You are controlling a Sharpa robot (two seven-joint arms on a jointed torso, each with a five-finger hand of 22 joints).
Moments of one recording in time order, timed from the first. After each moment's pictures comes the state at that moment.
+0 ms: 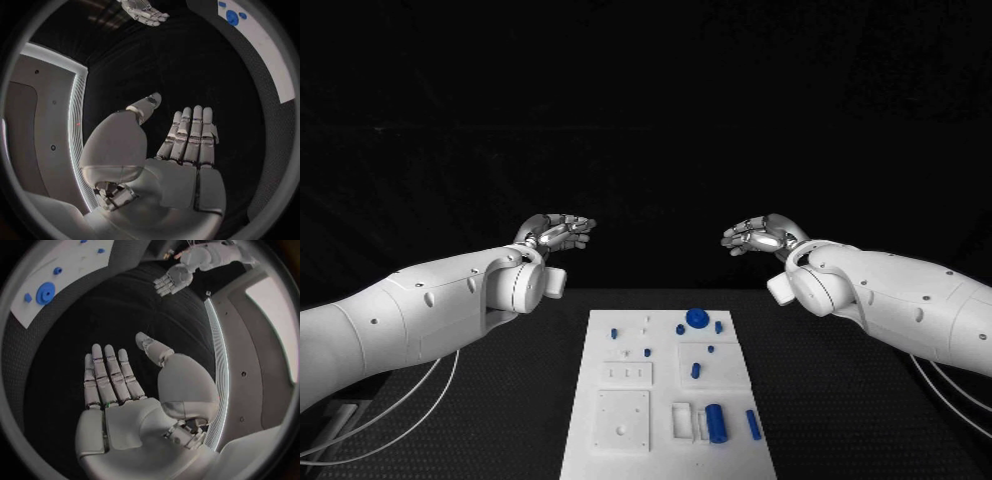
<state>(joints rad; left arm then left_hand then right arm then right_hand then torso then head) 1.30 -0.65 -0.15 1.09 -0.05 -0.42 0.25 1.13 -0.15 0.50 -0.07 0.11 0.63 0.18 0.34 0.46 0.90 0.16 0.10 0.08 0.70 0.15 0.42 0.37 0.02 0.65 0.05 0.18 1.31 1.28 -0.63 -0.12 1.05 -0.46 -0.32 0.12 1.05 -0.11 0.65 -0.27 0.09 0.73 0.19 0.38 0.41 0.98 0.19 0.13 0.09 0.79 0.19 0.43 0.32 0.14 0.54 0.21 0.10 1.31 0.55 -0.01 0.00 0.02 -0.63</state>
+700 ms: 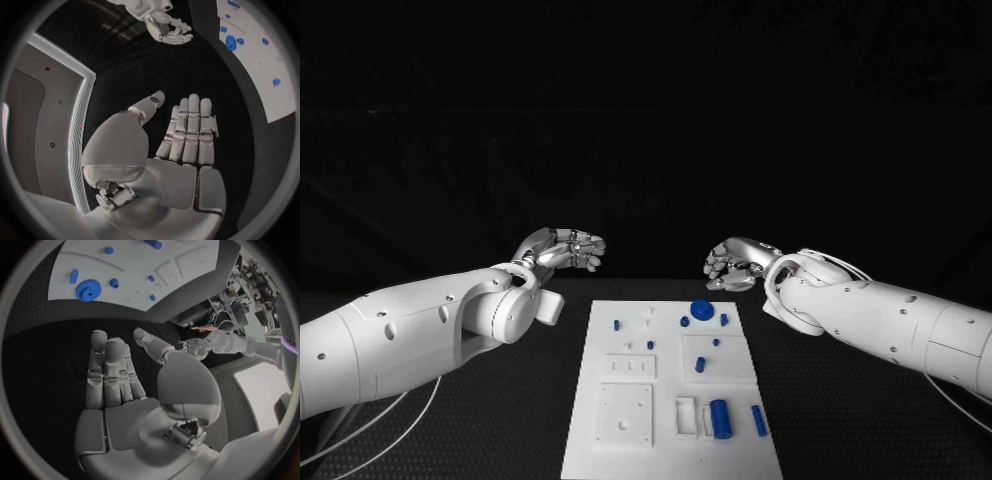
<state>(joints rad) 1.28 -0.78 -0.15 1.35 -0.12 -0.35 0.31 1.16 -0.10 0.51 -0.18 0.12 0.80 0.18 0.36 0.45 1.12 0.14 0.14 0.10 0.99 0.08 0.54 0.49 0.04 0.86 -0.02 0.37 1.31 1.23 -0.60 -0.12 1.08 -1.29 -0.32 0.08 1.11 -0.17 0.66 -0.29 0.14 0.88 0.16 0.38 0.43 1.17 0.10 0.10 0.09 1.37 -0.02 1.00 0.73 0.24 1.28 0.01 0.47 1.31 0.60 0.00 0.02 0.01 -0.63</state>
